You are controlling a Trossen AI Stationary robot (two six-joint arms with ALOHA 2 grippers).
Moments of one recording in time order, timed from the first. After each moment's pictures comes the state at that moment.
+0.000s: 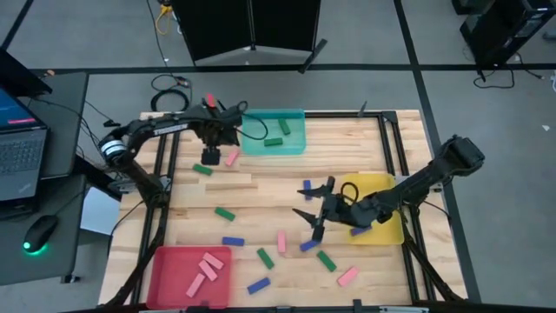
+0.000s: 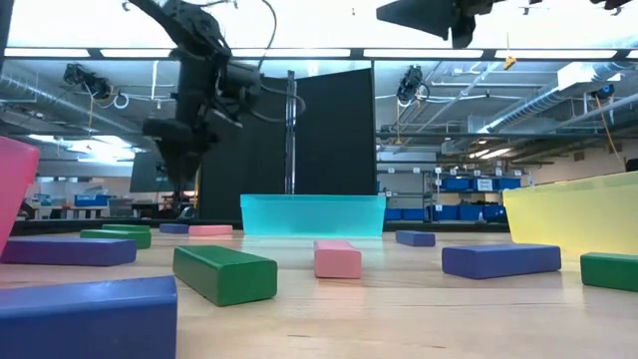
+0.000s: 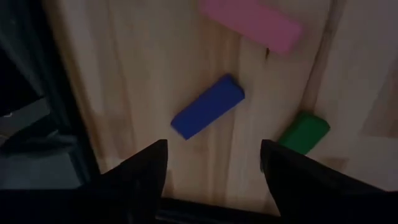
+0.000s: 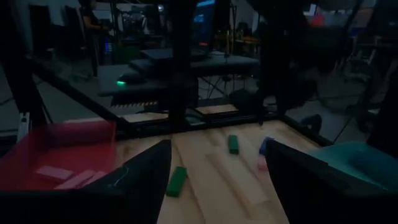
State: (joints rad) left arm 0.59 1.59 1.18 -1.12 -0.28 0.59; right arm 0.46 1.45 0.70 0.69 0.77 0.05
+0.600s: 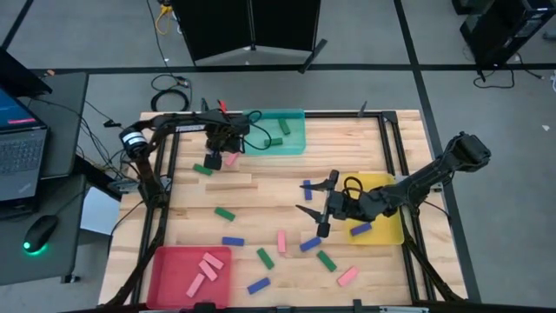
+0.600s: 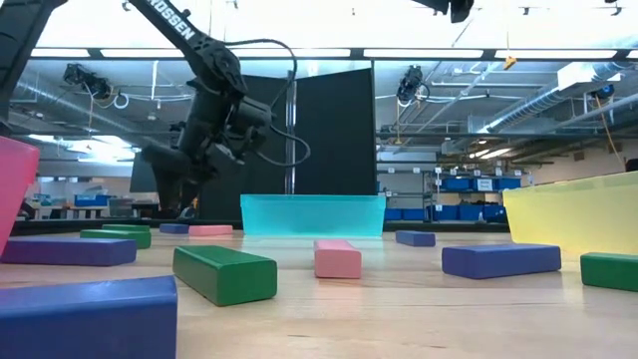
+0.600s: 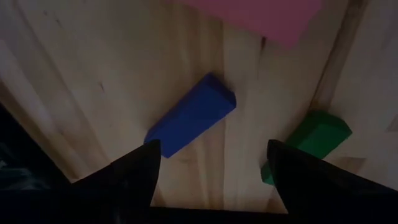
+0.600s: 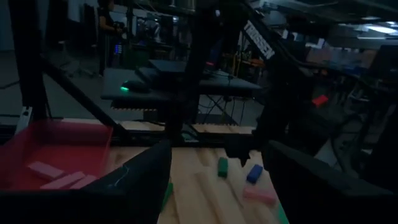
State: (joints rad) left arm 0.58 1.78 1.18 -1.12 -0.30 0.62; right arm 0.44 1.36 0.69 0.69 0.69 -0.14
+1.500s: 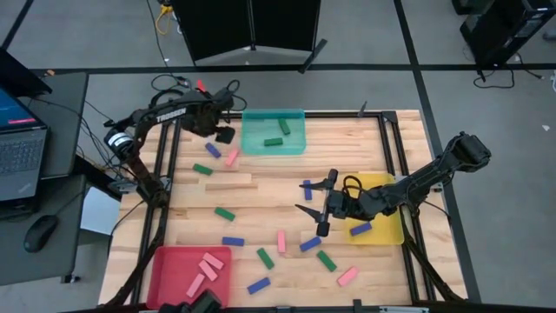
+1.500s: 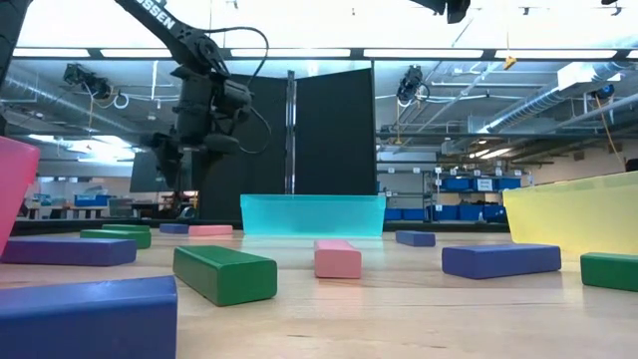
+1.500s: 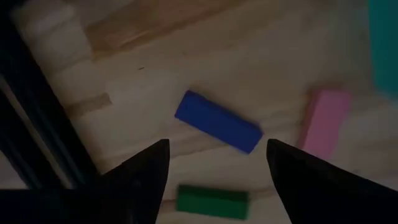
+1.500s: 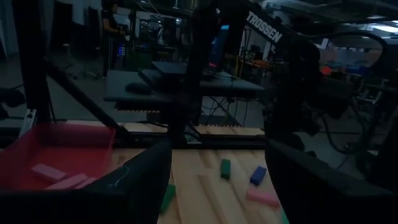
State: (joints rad) left arm 0.81 1.67 1.24 -1.12 -0.12 -0.47; right arm 0.43 1.36 0.69 0.70 0.66 -0.14
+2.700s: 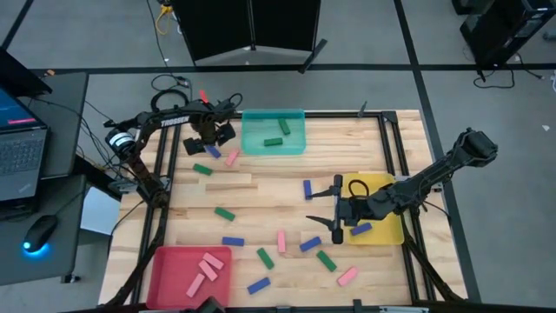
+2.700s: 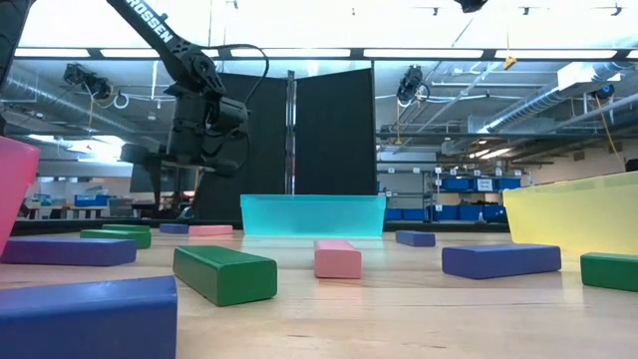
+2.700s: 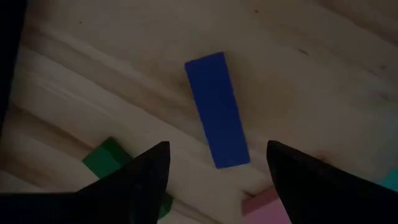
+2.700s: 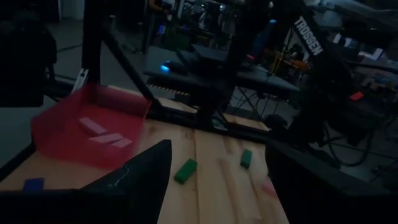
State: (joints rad) left arm 0.77 1.68 1.09 -0.99 -0.08 -1.30; right arm 0.48 1.22 0.65 0.50 0.54 -0.21
